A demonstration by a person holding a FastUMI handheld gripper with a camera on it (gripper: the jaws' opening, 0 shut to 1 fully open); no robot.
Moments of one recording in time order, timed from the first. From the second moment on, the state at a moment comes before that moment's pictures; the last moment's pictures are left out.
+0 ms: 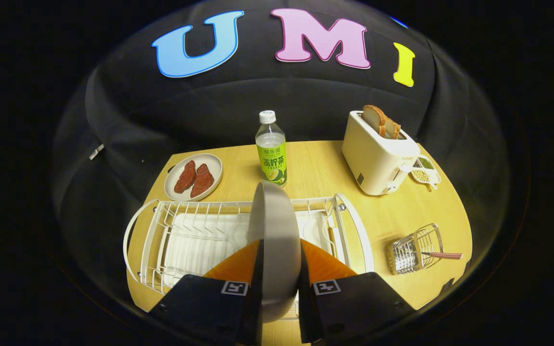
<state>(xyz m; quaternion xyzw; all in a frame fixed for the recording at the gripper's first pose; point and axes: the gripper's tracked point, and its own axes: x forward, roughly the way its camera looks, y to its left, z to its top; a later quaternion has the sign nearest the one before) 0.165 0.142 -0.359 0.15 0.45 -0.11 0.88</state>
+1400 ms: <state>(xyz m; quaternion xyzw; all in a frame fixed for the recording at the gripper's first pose) 0.124 0.075 -0.261 0.13 0.38 -0.03 0.92</state>
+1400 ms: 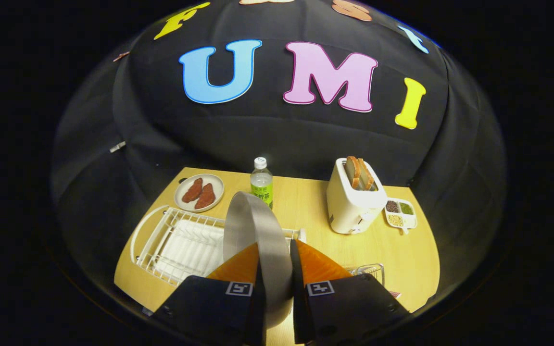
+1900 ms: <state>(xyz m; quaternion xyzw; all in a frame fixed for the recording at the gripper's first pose) -0.001 0.018 -0.256 0.25 0.38 -0.04 0.89</state>
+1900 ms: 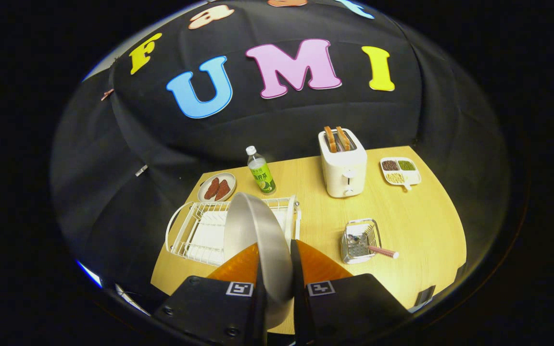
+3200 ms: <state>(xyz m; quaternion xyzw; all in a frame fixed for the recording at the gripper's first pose) -0.135 0.003 -0.472 0.47 0.46 -0.13 0.74</state>
